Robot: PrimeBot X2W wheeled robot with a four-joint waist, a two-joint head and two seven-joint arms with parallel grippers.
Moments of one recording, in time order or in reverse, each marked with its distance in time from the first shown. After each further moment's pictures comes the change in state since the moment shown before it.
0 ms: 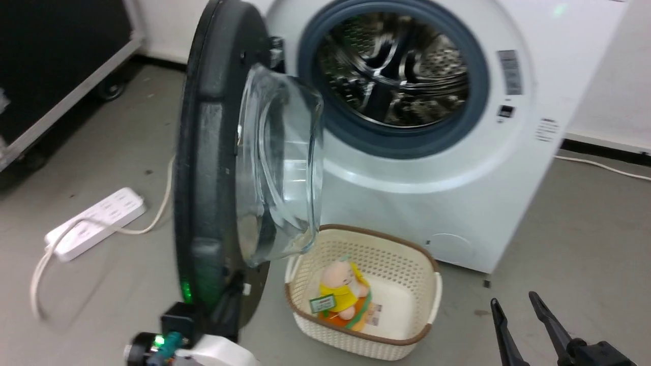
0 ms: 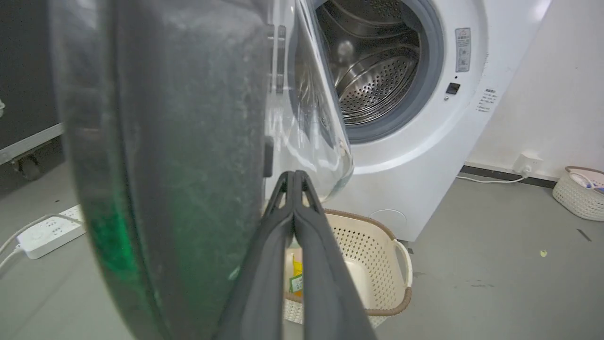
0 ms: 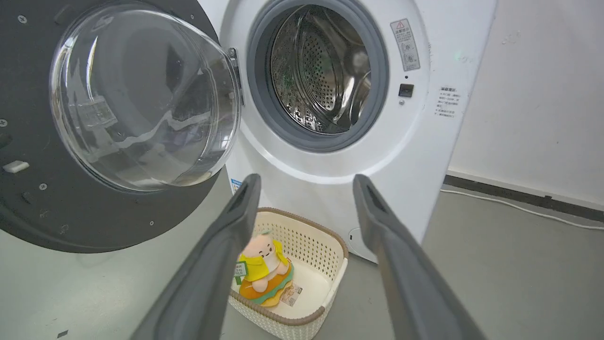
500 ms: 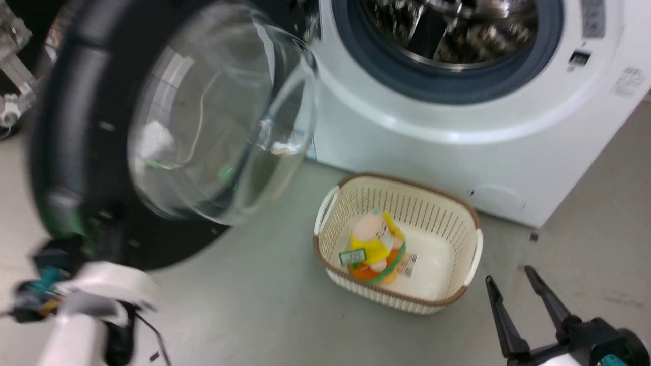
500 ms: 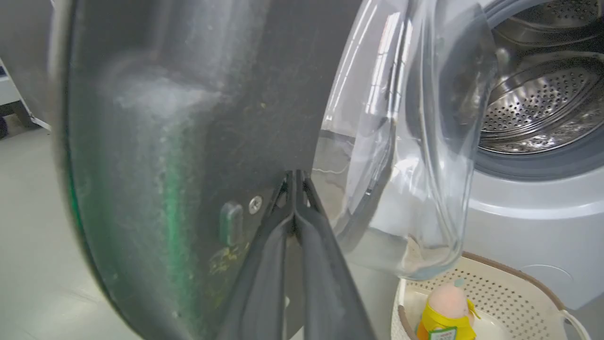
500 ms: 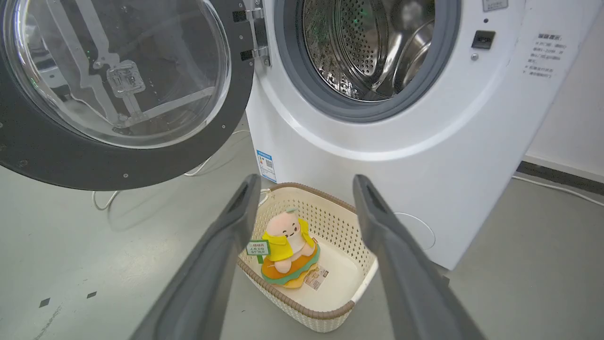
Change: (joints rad) left arm -0.202 0.154 0.205 0.090 -0.095 0.021 -0.013; right arm -0.067 -0.026 0.030 -0.002 -0.033 0.000 0.000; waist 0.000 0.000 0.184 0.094
